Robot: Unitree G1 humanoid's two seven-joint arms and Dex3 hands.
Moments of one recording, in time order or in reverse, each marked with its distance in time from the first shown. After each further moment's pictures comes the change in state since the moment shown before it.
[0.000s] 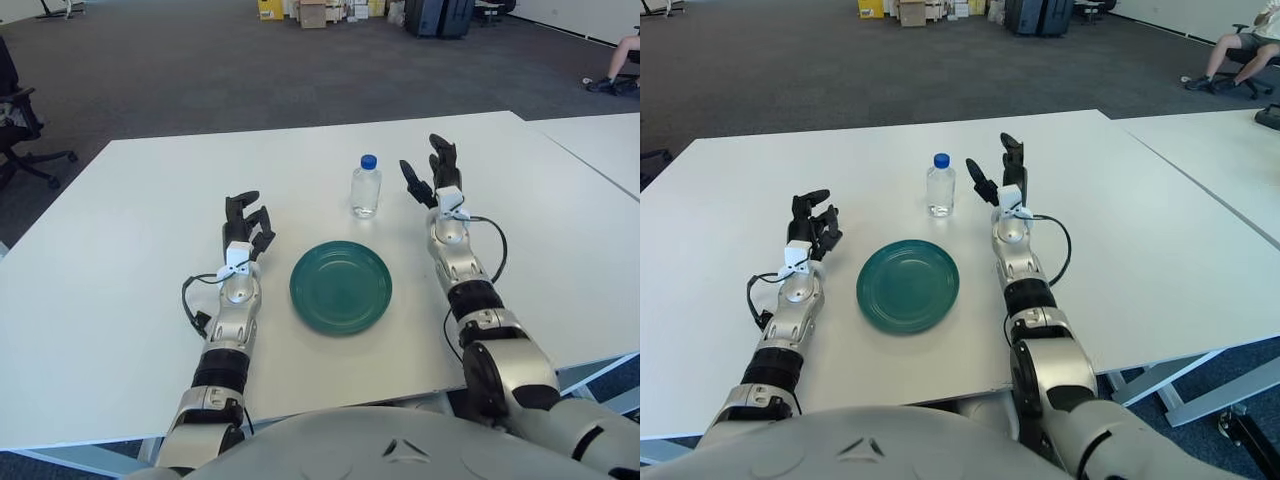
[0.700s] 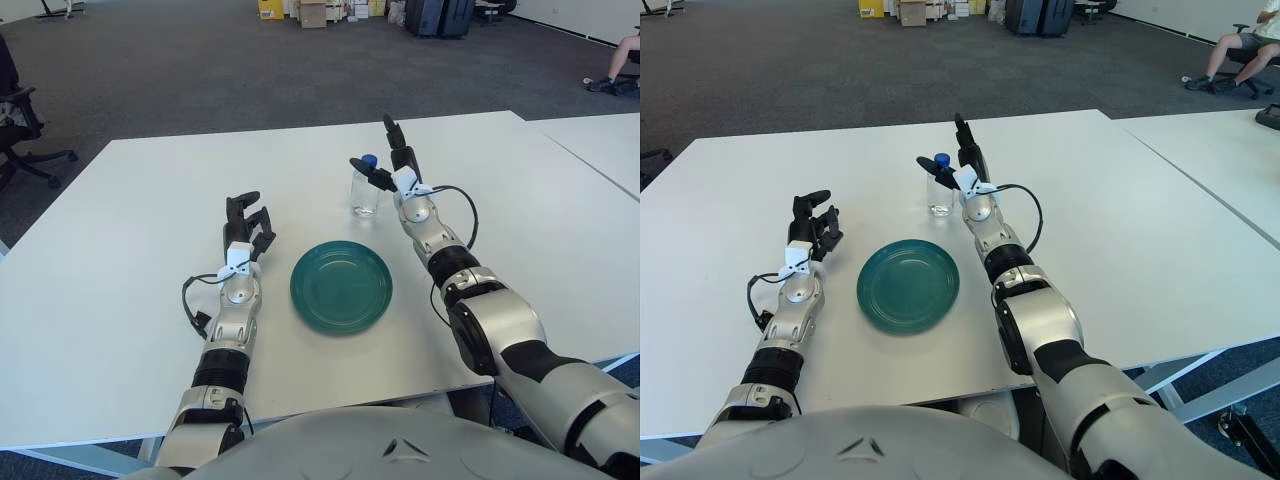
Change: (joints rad) left arm -0.001 -0.001 -0.005 0.004 0.000 0.000 0.001; right arm -0.255 0.039 0.131 0.323 -0.093 -0.049 -0.005
